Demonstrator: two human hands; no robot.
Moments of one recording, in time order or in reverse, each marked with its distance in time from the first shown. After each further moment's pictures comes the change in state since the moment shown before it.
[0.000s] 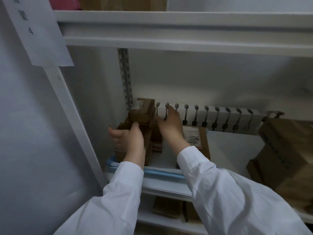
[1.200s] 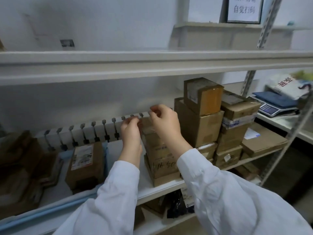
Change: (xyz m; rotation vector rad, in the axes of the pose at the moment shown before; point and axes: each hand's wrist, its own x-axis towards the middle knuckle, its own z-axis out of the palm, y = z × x) left_hand -0.320 -0.033 0.160 -0.208 -0.865 0.000; right_hand -0.086 0.085 -0.344 -0.108 0.470 0.016
